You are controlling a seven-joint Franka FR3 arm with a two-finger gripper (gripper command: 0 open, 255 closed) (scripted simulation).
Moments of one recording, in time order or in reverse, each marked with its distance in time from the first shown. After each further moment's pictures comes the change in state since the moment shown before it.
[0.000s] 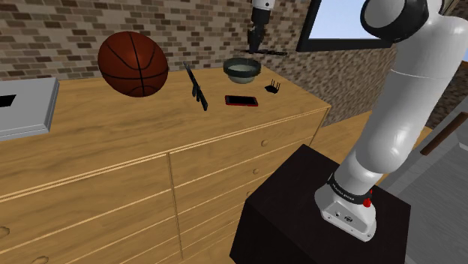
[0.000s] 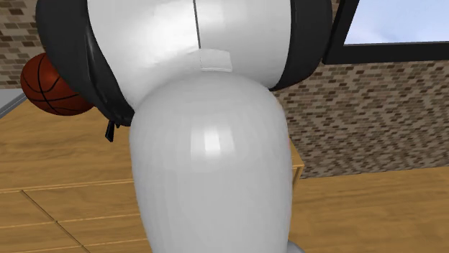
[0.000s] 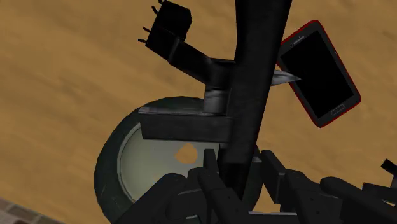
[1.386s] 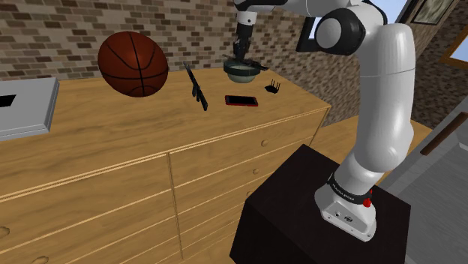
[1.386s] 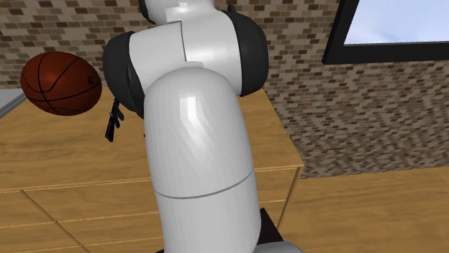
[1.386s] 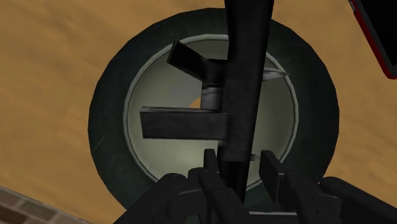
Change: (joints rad) arm -0.044 0.331 0.006 0.296 0.067 0.027 -0.027
